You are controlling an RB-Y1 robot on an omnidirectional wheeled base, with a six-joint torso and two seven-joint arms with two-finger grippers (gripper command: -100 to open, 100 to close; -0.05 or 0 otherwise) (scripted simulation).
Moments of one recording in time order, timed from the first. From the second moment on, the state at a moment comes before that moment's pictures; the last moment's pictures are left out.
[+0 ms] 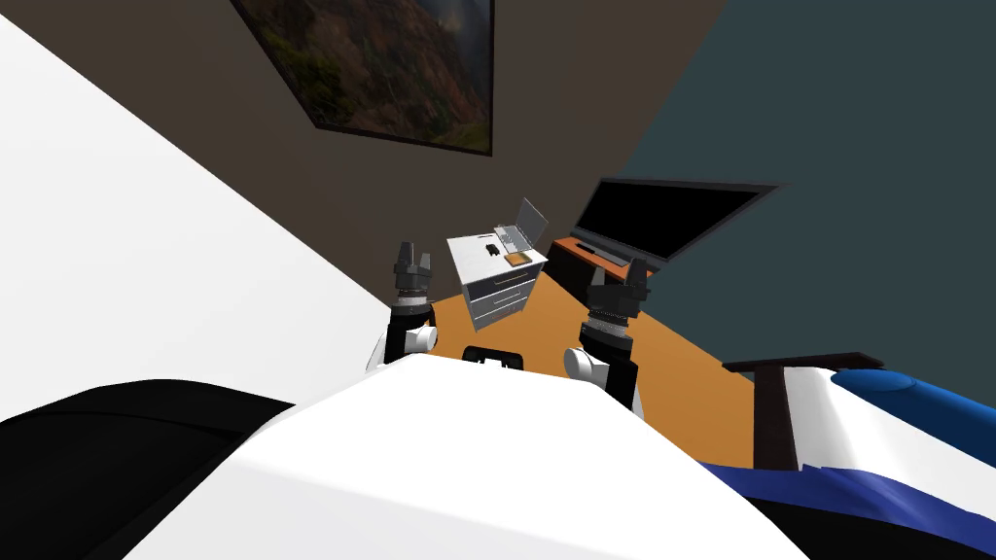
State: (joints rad) left arm 0.49 -0.03 0.02 -2.28 -0.09 -0.47 0.00; right arm 0.49 -0.01 0.02 -2.40 -0.02 -0.38 0.01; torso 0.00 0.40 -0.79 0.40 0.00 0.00
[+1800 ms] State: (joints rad) left arm 0.44 0.17 0.09 -2.01 -0.03 -0.50 0.01; right arm 0.49 -0.01 0.02 -2.40 -0.02 -0.38 0.01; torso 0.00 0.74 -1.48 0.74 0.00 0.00
